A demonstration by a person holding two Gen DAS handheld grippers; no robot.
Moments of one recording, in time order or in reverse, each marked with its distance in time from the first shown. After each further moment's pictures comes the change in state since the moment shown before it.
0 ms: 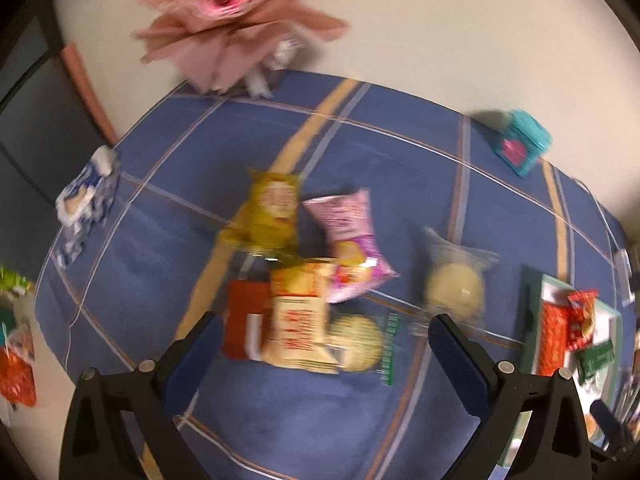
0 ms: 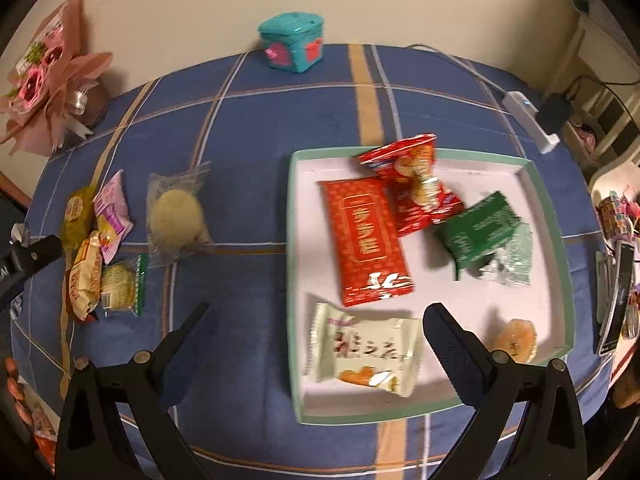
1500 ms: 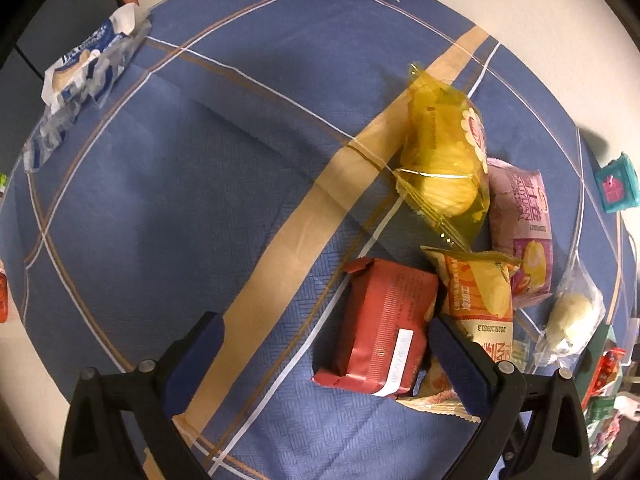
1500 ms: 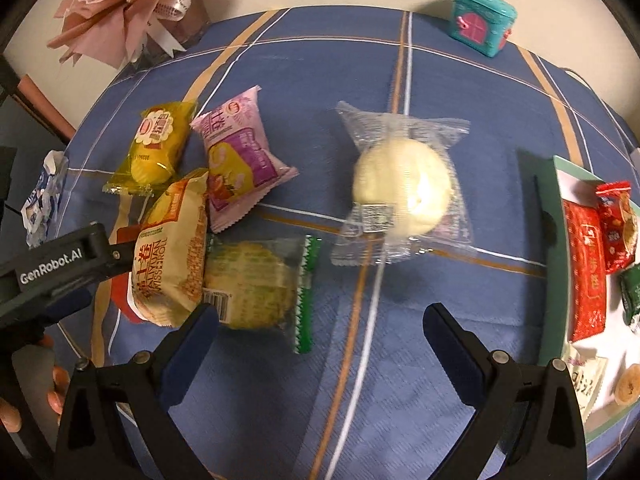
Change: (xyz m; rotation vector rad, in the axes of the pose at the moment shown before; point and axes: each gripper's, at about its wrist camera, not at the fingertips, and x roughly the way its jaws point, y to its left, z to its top) left arm 0.115 0.109 -0.004 -0.243 0.264 -0.035; right arm 0.078 0.167 -0.004 -0.209 0.057 0.159
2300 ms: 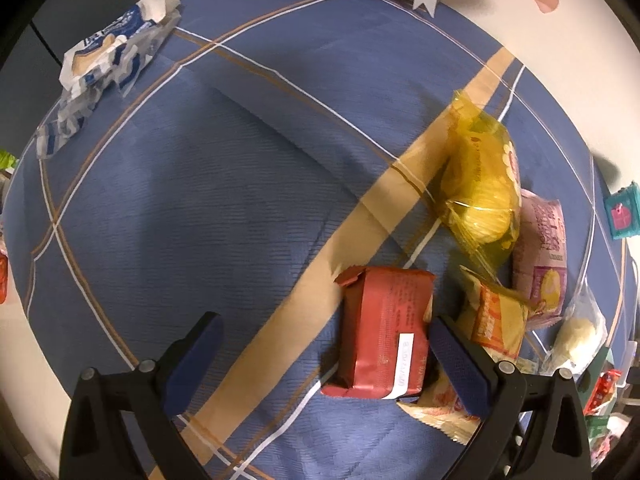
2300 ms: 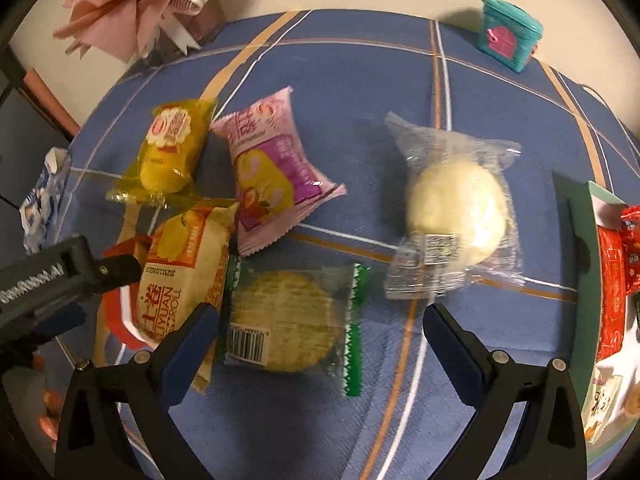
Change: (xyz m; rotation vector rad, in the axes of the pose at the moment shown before) left arm 0.000 0.036 0.012 -0.070 -0.015 0.012; right arm 0.031 0.034 0.020 -0.027 -0.025 -0.001
